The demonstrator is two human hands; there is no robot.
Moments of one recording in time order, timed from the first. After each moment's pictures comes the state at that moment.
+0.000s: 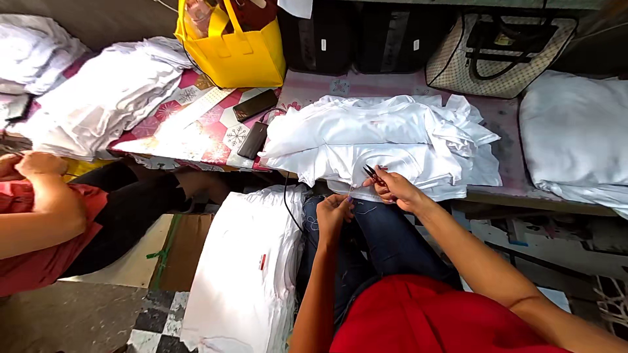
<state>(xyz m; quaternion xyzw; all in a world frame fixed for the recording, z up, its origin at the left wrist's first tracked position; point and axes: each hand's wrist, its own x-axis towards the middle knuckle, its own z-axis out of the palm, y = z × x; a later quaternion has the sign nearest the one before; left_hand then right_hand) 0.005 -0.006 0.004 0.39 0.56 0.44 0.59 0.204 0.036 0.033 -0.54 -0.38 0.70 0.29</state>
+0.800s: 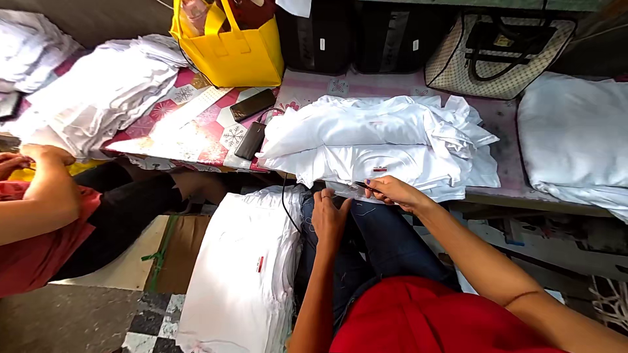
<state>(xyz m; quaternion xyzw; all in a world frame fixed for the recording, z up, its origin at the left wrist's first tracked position) 0.004 -0.001 0.022 0.60 0.70 0.20 0.32 0.202 0.040 0.048 -0.55 -0.46 0.67 0.18</state>
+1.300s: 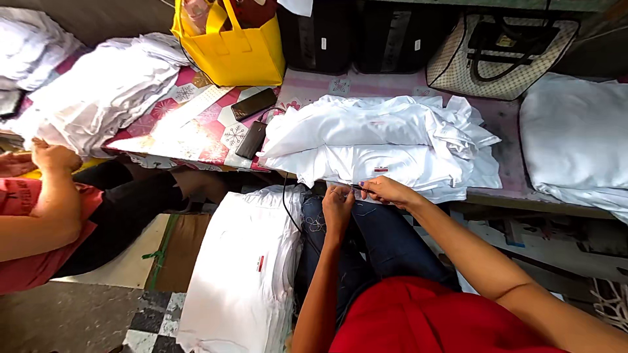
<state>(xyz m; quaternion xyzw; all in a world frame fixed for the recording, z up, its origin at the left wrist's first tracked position) 0.020 0.012 -0.018 0.61 0.60 0.40 0.32 0.192 0.052 0.037 -0.57 -0.51 0.64 0.11</state>
